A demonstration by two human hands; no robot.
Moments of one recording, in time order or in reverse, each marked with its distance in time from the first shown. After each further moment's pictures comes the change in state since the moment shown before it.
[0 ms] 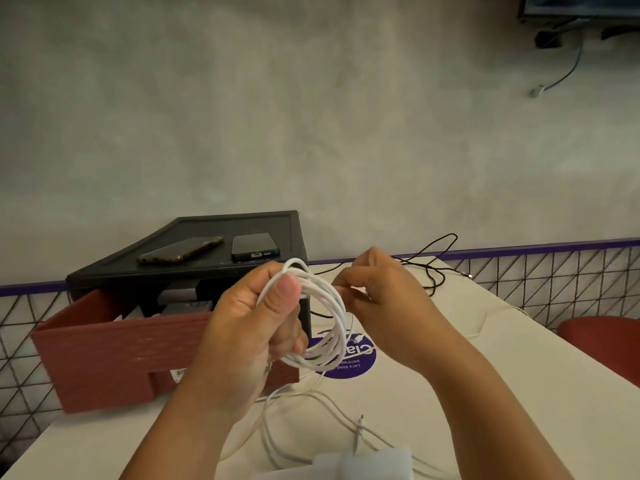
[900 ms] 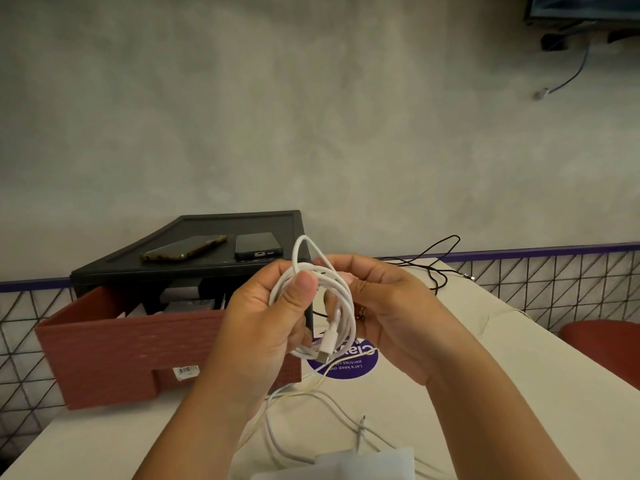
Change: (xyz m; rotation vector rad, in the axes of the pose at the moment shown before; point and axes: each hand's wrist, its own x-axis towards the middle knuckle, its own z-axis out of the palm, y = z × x) left_hand 0.004 -0.003 0.003 0.083 0.109 0.003; right_hand -0.005 -0.005 0.002 1.147 -0.218 0.198
